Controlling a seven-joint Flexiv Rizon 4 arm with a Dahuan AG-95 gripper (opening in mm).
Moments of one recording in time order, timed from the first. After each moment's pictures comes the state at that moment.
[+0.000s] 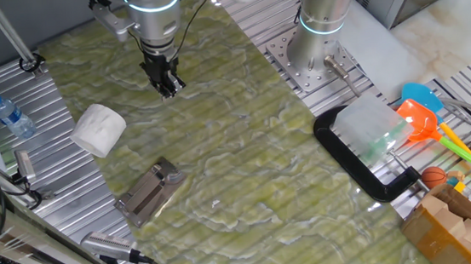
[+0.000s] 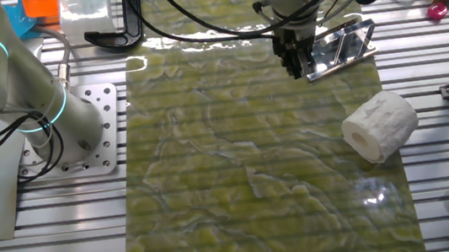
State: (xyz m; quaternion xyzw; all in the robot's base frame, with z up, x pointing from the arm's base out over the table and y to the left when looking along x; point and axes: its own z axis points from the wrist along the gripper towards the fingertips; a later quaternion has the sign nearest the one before) arm 0.500 0.000 0.170 -0.11 0.99 0.00 0.05
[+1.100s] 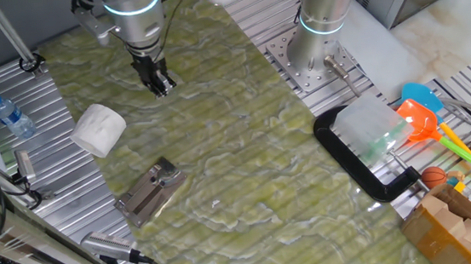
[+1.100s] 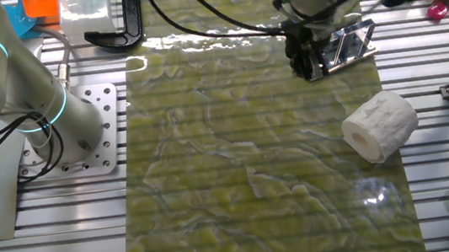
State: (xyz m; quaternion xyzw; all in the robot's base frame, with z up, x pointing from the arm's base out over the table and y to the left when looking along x) arm 0.516 -0.012 0.172 -0.10 0.99 0.01 0.02
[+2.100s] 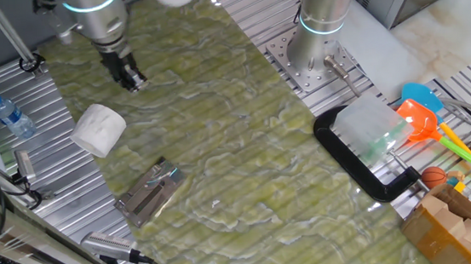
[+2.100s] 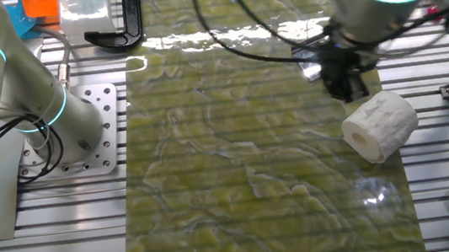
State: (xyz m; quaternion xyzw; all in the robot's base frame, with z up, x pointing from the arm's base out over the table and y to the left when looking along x) arm 0.577 -0.057 0.174 -0.13 0.99 0.01 0.00
